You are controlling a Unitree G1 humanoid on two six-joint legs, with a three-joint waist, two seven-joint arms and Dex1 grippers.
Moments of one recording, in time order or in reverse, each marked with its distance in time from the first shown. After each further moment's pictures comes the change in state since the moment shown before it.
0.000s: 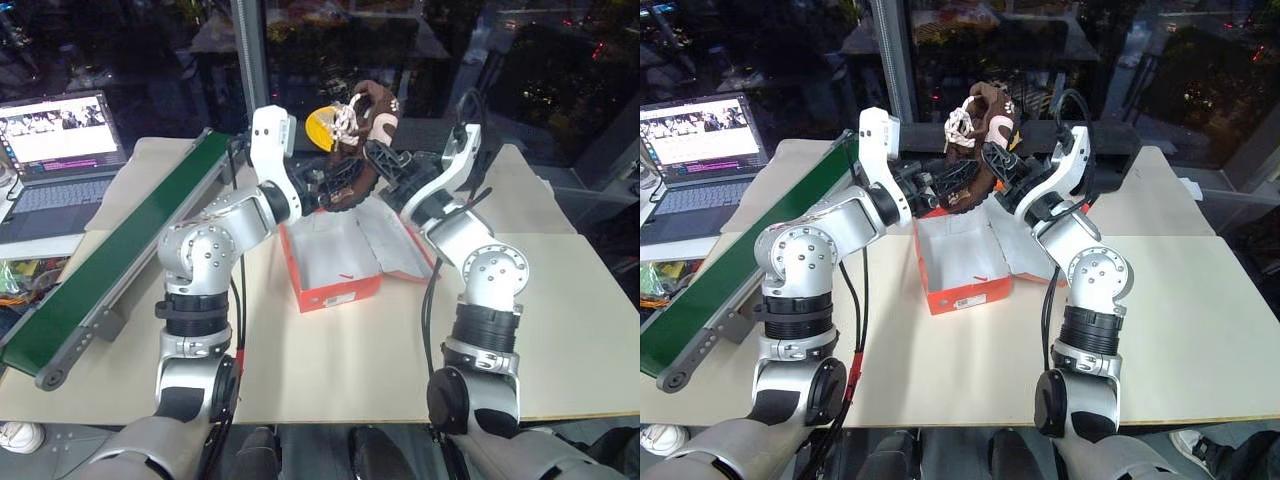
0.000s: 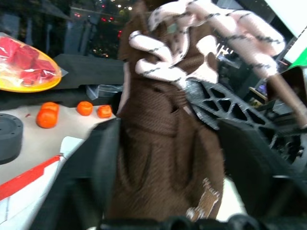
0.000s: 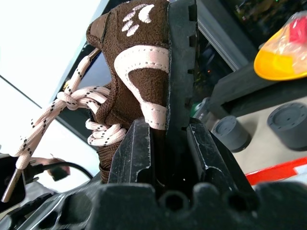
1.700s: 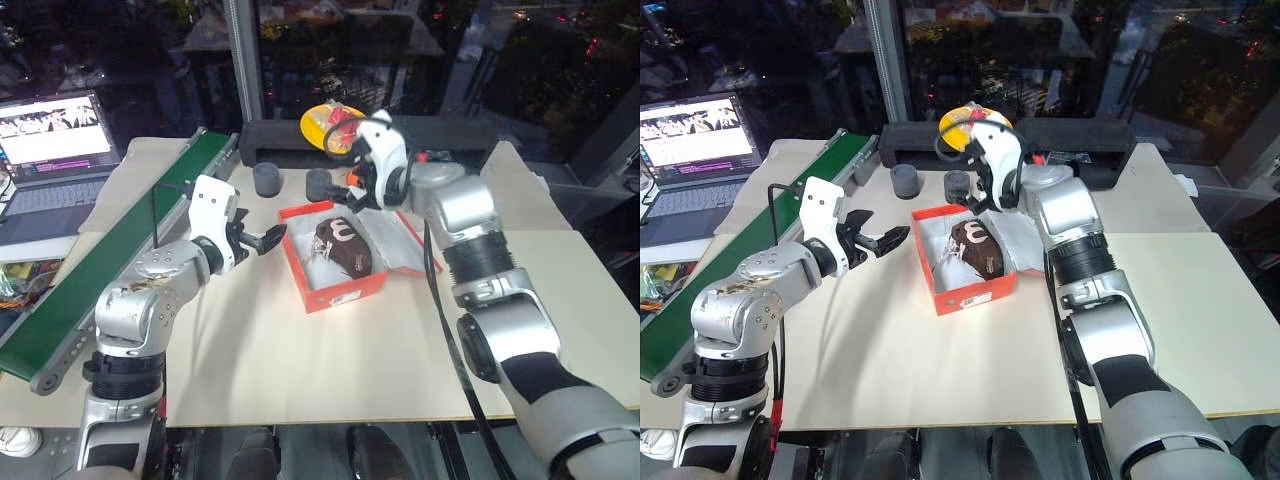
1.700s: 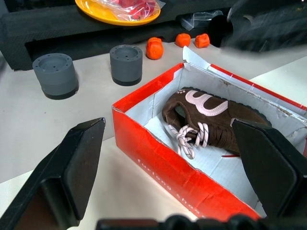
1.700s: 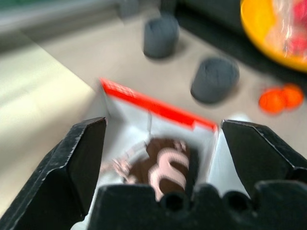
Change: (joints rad) left arm 0.351 0.269 -0.075 -0.213 0.190 -0.054 -0.087; right arm -0.273 -0.239 0.440 0.285 -0.658 -0.006 0.556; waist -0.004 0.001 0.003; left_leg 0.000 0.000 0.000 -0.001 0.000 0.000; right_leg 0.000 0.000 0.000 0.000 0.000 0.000
